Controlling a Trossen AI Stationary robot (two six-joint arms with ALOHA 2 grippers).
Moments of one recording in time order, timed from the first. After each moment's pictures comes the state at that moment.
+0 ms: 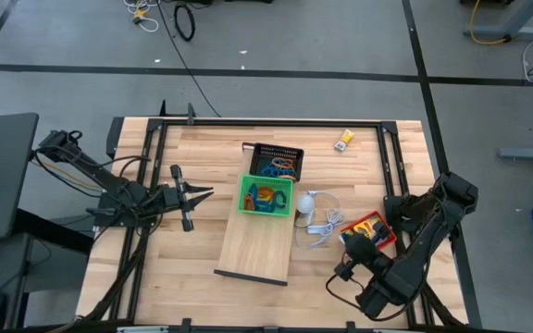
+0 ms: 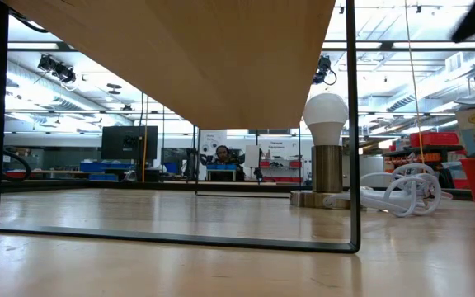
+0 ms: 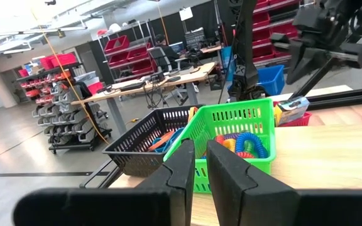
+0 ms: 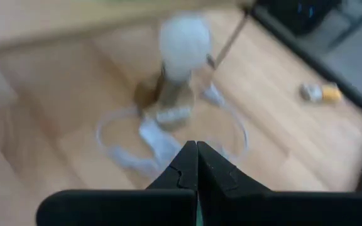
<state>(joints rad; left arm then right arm) -0.56 0.71 0.31 0.48 -0.86 0.31 0.91 1.73 1.37 -1.58 0.80 1.73</state>
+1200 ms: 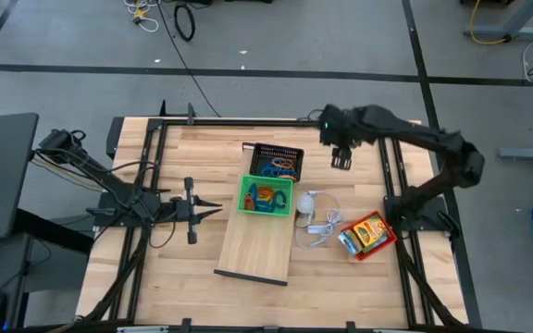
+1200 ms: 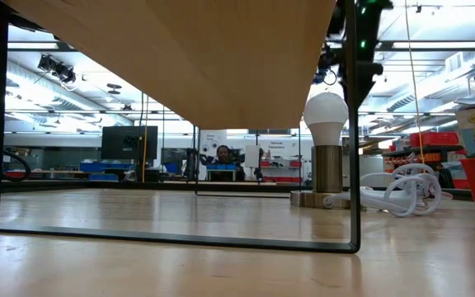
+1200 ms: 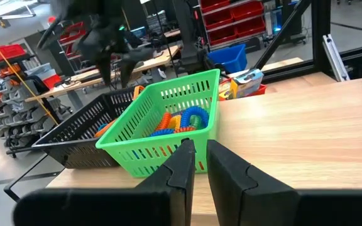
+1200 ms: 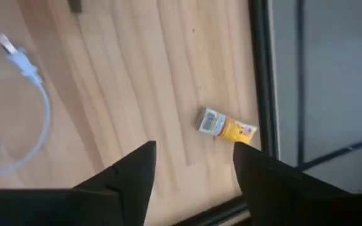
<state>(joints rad) -0.55 0.88 0.31 0.50 -0.72 0.25 -0.44 1.47 1.35 -1.21 0.29 -0.29</state>
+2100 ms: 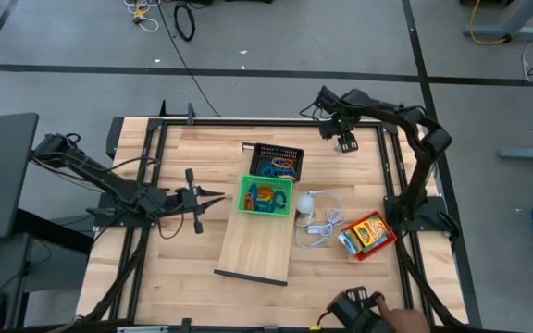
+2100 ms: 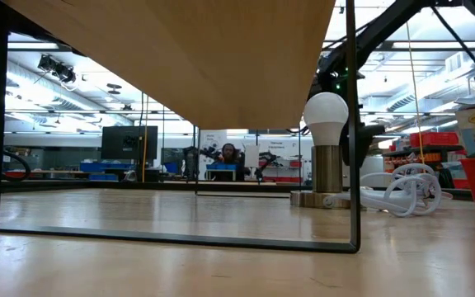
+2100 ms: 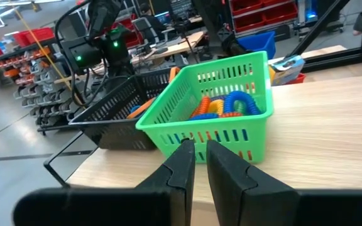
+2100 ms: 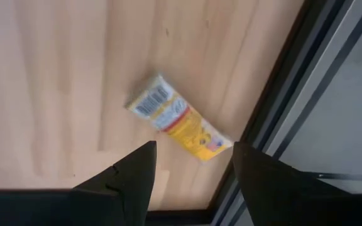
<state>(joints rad) -0.44 0.88 0.31 0.47 -0.72 0.23 -0.81 1.83 1.35 -1.04 0.26 -1.01</state>
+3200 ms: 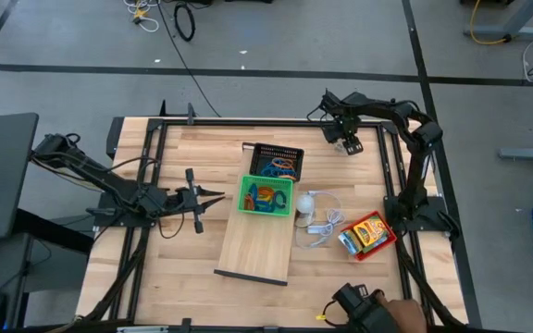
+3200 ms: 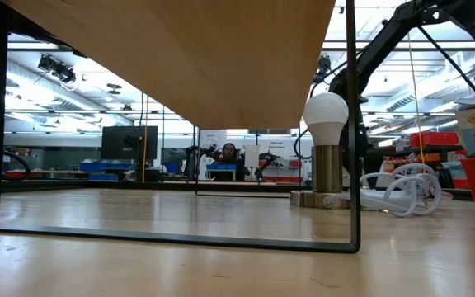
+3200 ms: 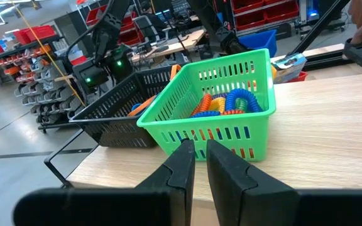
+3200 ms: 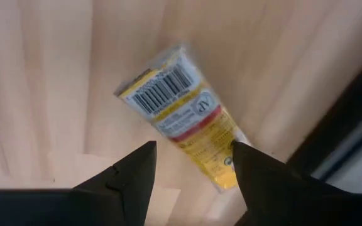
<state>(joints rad) -0.43 0.88 0.31 0.46 -0.72 0.22 -0.90 1.94 1.29 -0.97 0.23 -1.16</state>
